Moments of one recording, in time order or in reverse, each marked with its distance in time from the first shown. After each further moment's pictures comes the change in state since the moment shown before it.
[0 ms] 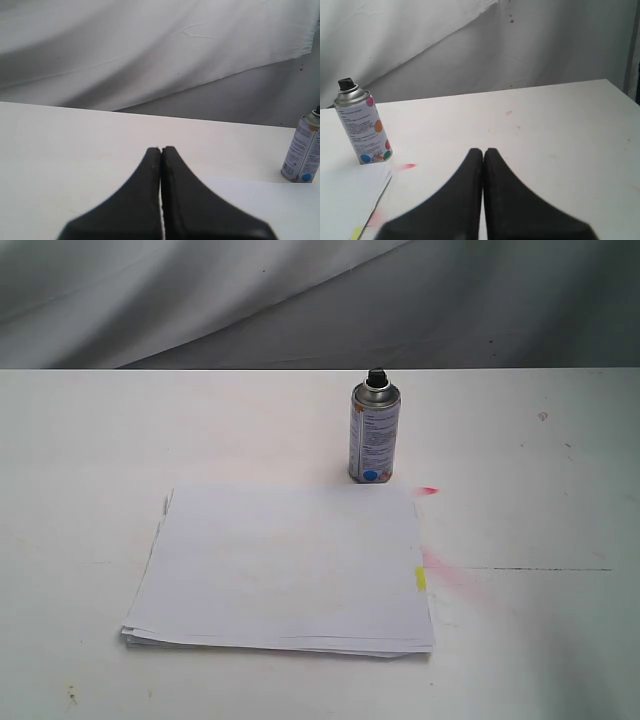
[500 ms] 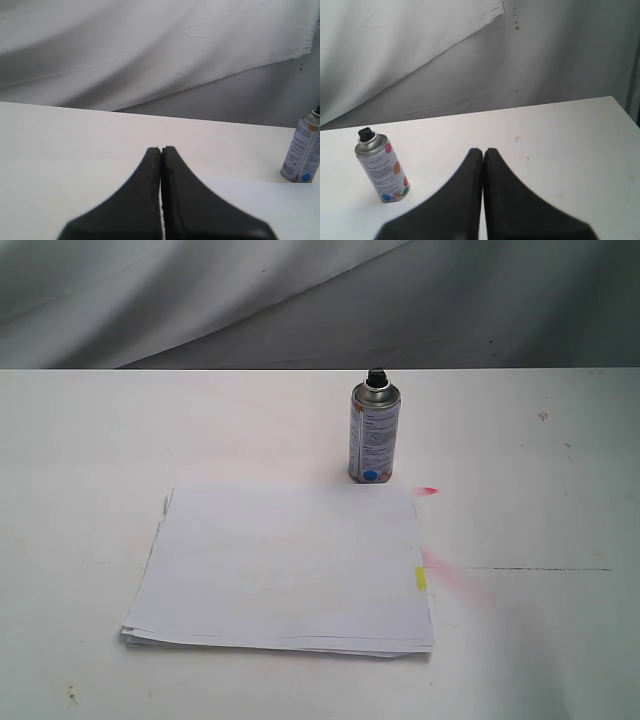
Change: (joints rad) left arm 0.000 0.000 0.000 0.000 0.000 0.000; right arm 0.000 0.363 -0.505 0.028 0.240 0.000
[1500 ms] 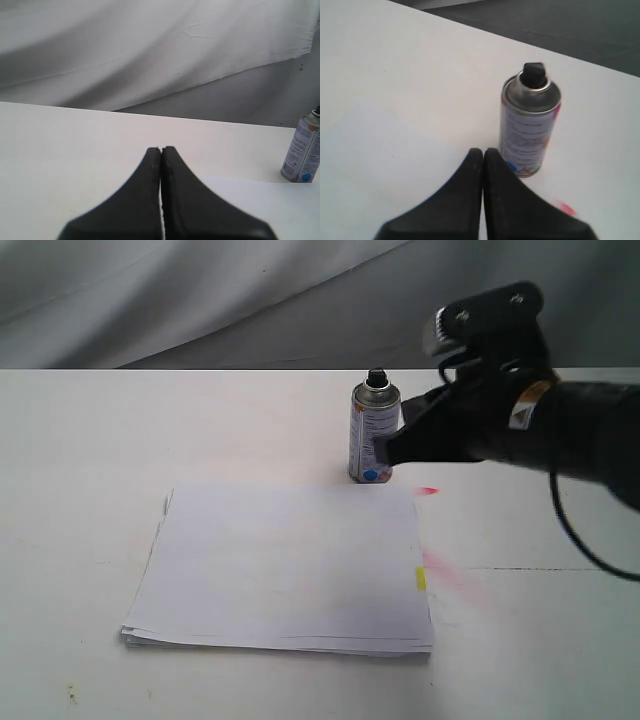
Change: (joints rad) left arm 0.000 0.000 0.000 0.000 0.000 0.000; right arm 0.526 0.973 -0.273 0.000 -0.434 -0.125
